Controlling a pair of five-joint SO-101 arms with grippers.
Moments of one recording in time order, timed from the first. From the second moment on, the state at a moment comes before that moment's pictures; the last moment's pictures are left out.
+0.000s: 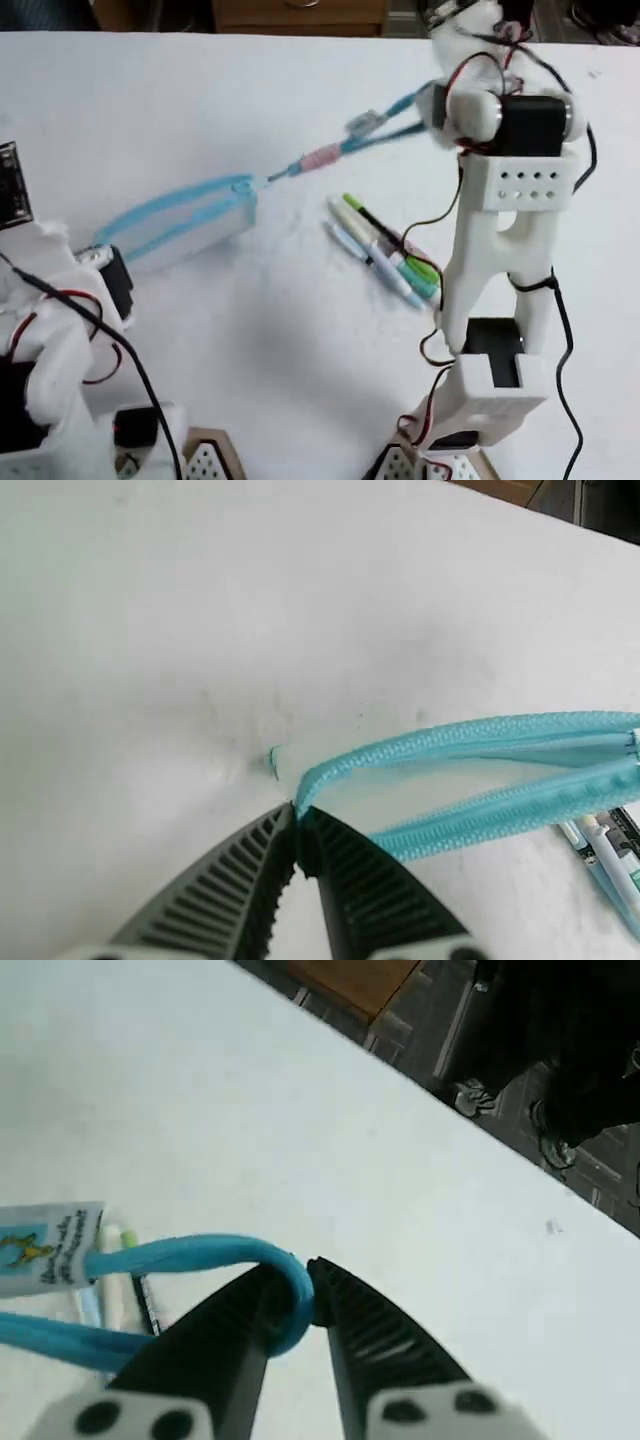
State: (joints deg) left arm -13.7 -54.6 7.0 102.3 11.3; right arm -3.9 7.9 -51.2 97.9 35.0
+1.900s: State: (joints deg) left arm -18.1 -54.8 9.1 102.2 11.1; right arm -20.3 32.0 -6.2 70.0 44.9
